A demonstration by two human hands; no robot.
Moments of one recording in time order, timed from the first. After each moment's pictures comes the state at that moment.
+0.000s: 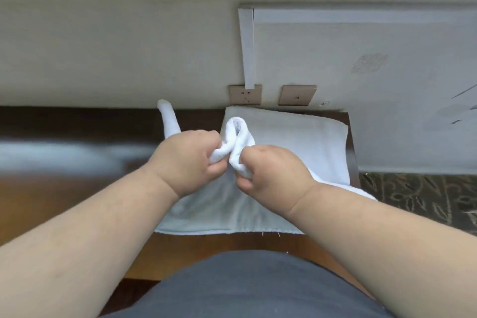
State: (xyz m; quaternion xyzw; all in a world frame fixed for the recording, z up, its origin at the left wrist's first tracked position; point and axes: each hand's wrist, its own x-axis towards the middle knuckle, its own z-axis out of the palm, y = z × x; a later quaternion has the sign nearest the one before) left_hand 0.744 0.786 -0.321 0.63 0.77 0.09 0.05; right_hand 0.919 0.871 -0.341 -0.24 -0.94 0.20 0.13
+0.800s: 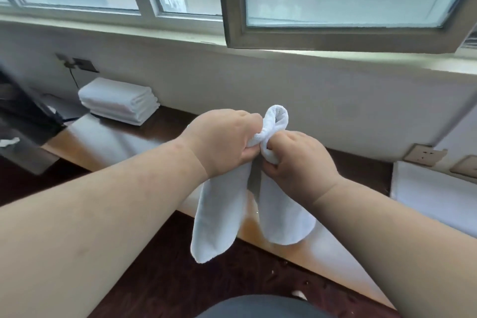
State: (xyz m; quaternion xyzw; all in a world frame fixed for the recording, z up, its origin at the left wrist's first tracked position) left_hand 0.492 0.405 -0.149 0.64 0.75 0.11 -0.13; right_hand 0.623 0.529 -0.202 -0.06 -0.93 0.10 0.34
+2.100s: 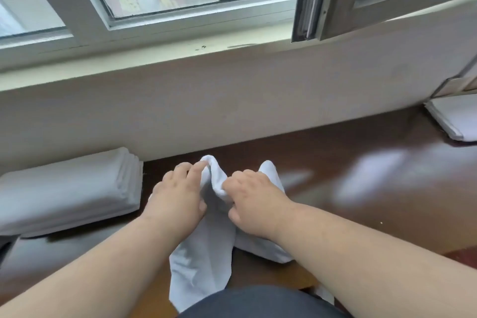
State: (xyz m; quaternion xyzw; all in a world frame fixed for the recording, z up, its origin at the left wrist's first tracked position) left_hand 0.023 0.329 -0.309 0.62 0.78 -0.02 0.07; right_hand 0.202 0.400 -0.319 -0.29 -0.94 0.15 0.08
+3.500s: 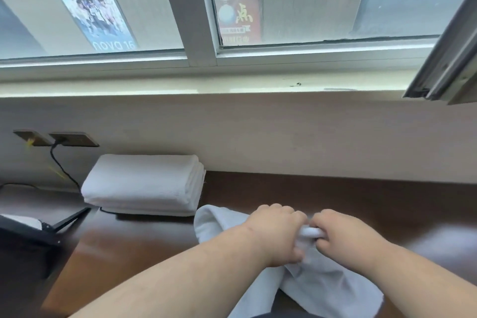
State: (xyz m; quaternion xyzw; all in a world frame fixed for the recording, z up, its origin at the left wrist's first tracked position) left_hand 0.049 0.373 -0.302 0.72 0.68 -0.03 0.16; right_hand 0.215 0.474 -0.340 -0.32 -0.92 0.19 -0.07
